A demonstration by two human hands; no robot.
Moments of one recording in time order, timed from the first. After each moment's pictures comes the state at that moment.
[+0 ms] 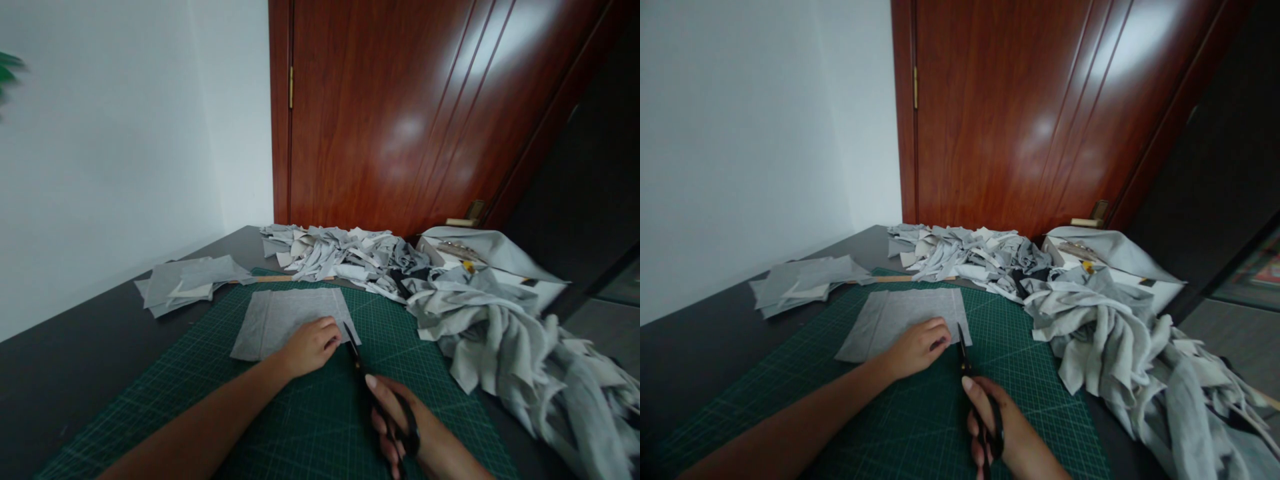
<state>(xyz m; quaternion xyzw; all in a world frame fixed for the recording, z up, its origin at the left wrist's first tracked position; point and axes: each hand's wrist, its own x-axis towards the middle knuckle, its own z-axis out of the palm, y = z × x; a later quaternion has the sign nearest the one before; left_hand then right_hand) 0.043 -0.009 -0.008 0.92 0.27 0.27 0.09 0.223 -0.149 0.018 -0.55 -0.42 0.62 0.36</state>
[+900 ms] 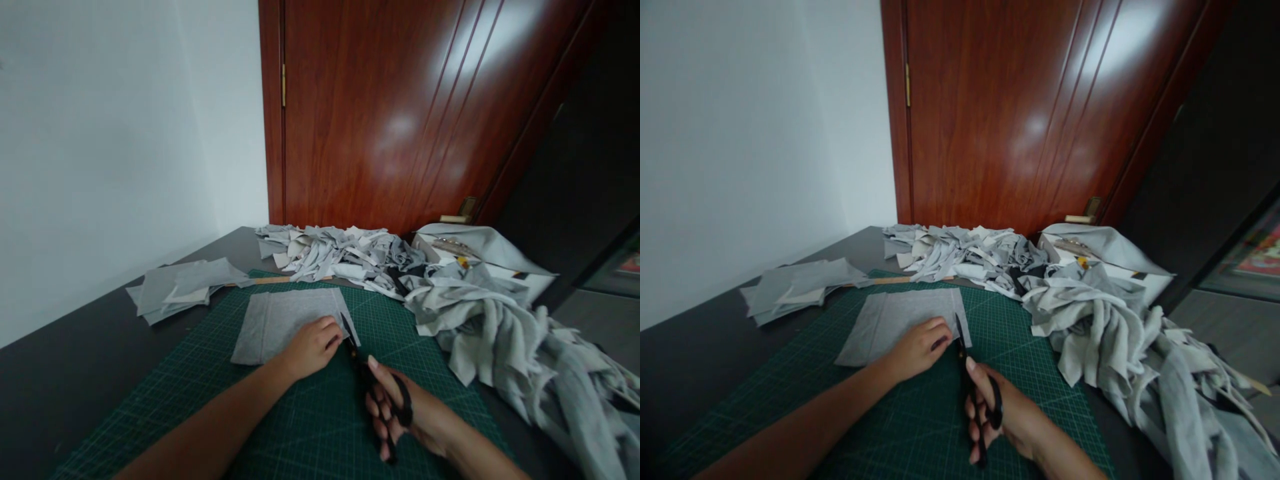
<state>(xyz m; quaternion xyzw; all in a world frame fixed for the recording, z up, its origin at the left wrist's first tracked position) 0.043 -0.010 -0.007 0.92 0.27 0.29 0.07 0.228 -0.128 0.012 -0.50 -0.39 0.69 0.34</state>
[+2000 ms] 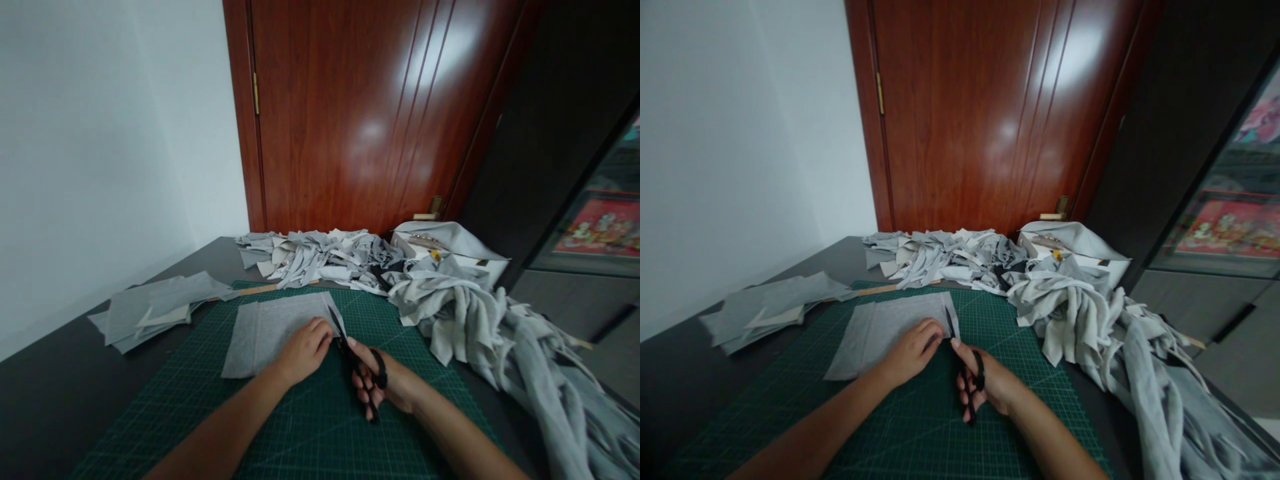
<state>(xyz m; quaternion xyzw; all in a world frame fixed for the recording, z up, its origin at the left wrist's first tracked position) 0.044 -0.006 -0.006 0.91 0.26 0.31 0.10 0.219 -0.101 0.014 -0.52 -0.39 0.68 0.35</state>
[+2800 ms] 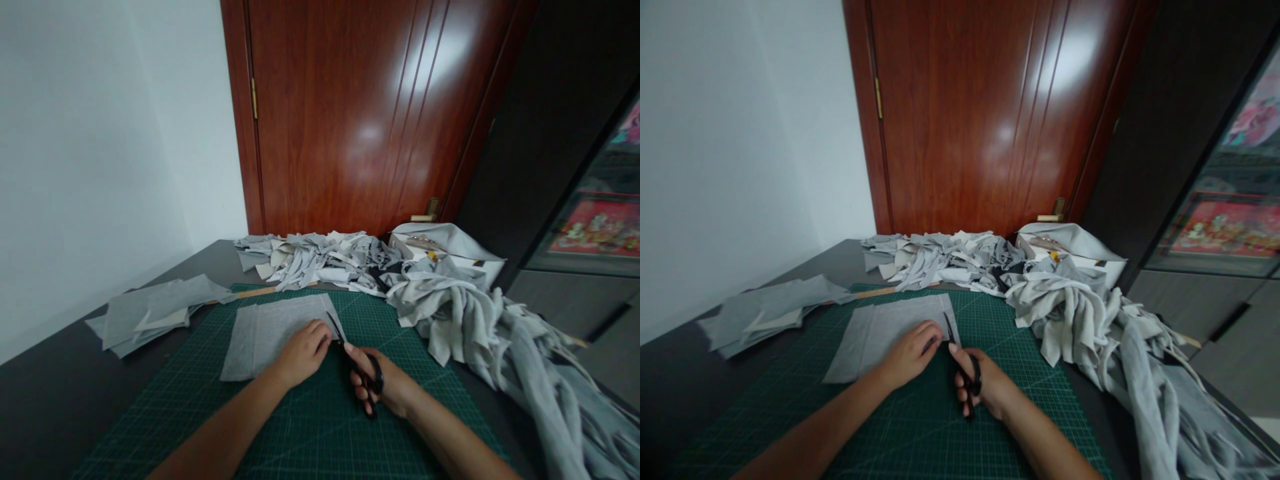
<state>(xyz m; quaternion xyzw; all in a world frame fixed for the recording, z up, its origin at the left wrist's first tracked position) 0.044 -0.006 -0.007 0.91 0.25 0.32 0.11 0.213 -0.103 0.012 -0.52 -0.42 0.62 0.41</state>
